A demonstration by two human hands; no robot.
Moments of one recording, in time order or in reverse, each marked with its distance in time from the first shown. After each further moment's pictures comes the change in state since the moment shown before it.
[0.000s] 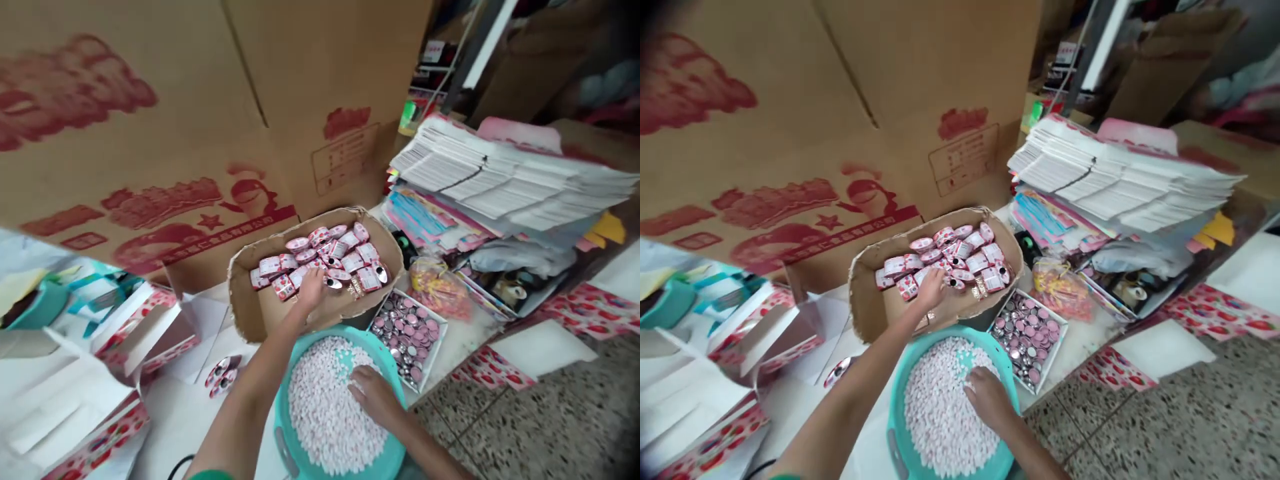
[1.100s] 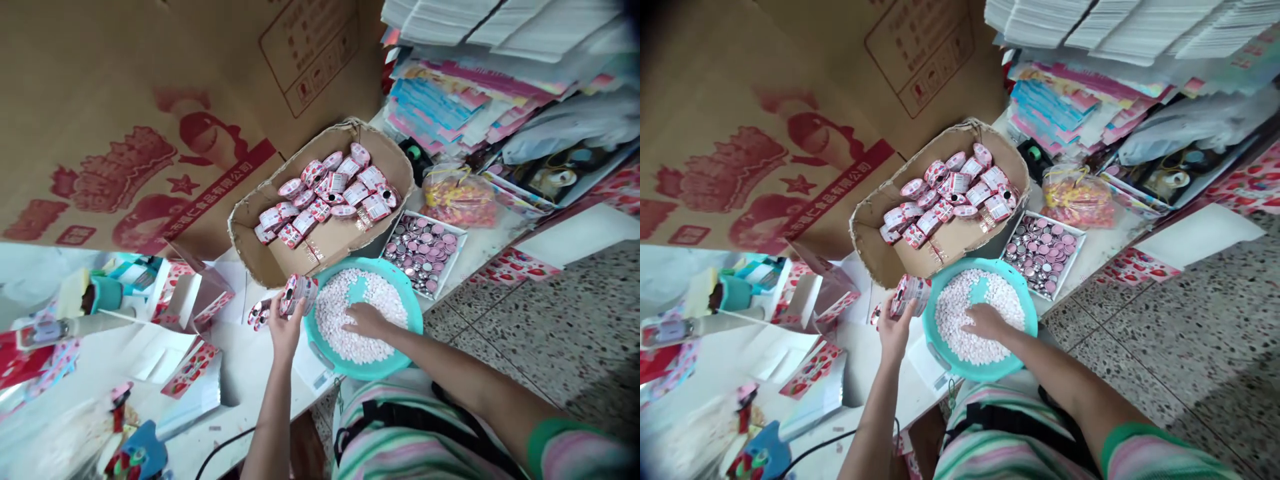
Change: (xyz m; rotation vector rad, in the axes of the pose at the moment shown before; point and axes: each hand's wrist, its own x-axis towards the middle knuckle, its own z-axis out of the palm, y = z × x) left_hand -0.212 0.010 -0.042 -0.747 0.334 -0.651; right_hand 0.010 -0.005 0.072 -0.030 -0.230 -0.053
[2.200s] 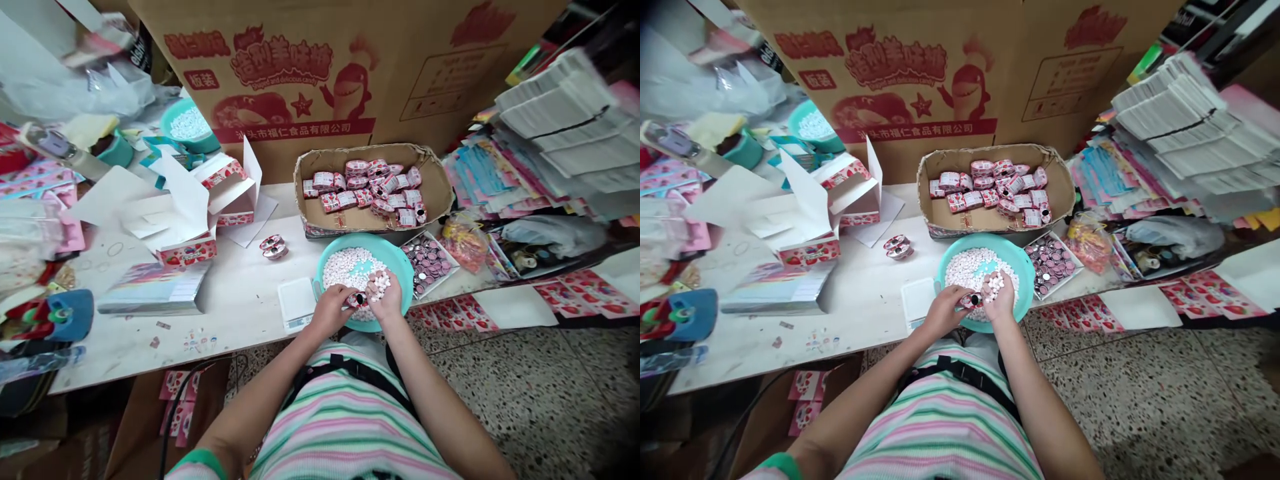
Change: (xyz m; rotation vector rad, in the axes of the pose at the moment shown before) left_hand -0.148 -0.065 -0.012 0.220 -0.373 0.487; right_hand -0.072 -0.131 -0.059 1.878 0.519 0.273
